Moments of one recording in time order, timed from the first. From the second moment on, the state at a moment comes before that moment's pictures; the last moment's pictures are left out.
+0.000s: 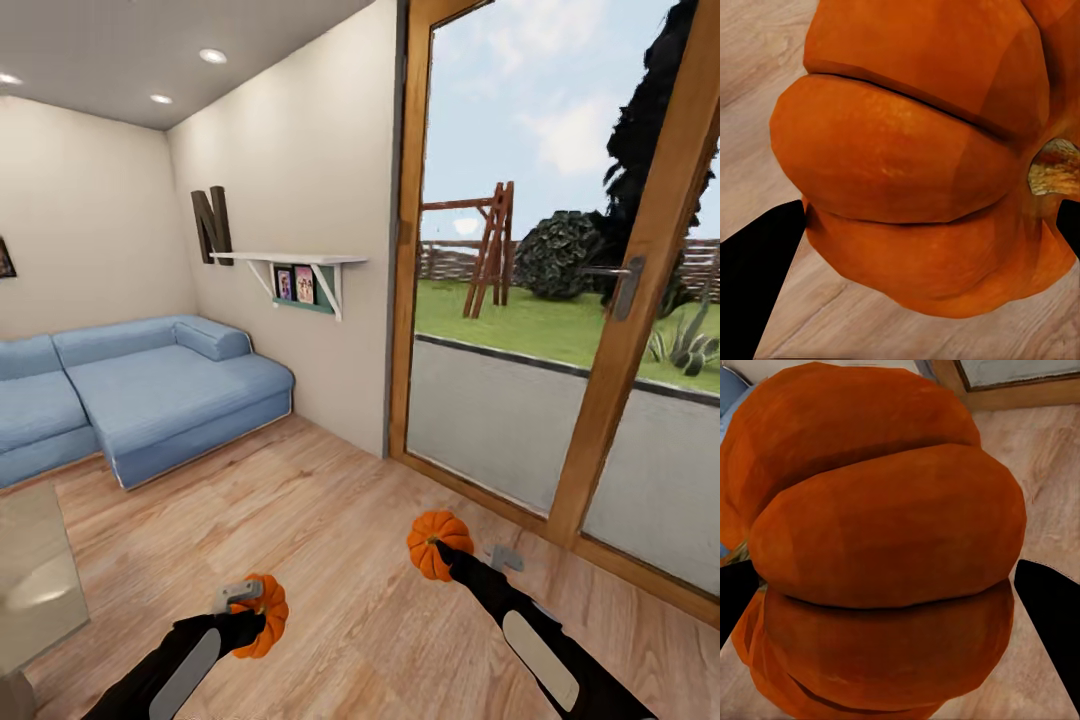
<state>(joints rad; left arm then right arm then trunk) -0.39 0.16 -0.43 -0.84 0.75 0.46 0.34 -0.42 -0.19 0.46 -0.87 -0.99 0.03 -0.06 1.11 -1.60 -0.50</state>
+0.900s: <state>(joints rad) -0.39 0.16 -0.43 -0.84 0.75 0.46 0.34 -0.42 -0.19 0.46 -0.87 -0.99 0.03 -0.06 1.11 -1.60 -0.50</state>
